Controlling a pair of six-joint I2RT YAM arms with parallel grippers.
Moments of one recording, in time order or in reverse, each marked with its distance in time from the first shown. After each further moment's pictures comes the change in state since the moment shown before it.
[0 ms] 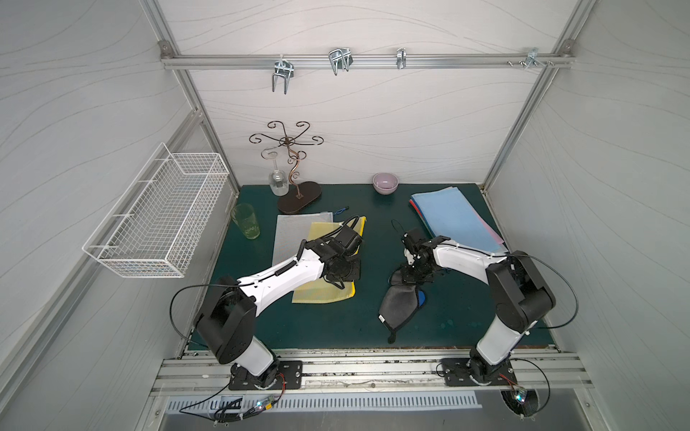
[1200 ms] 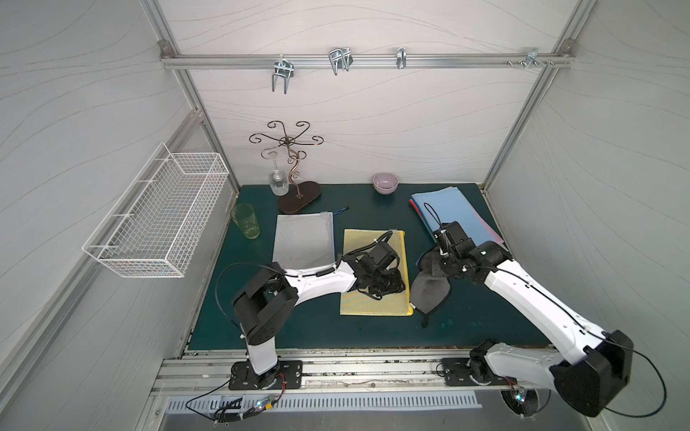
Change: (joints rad) left arm -0.187 0.169 -0.009 0.407 0.227 -0.309; right arm 0.024 -0.500 0.061 -0.251 0.283 0.026
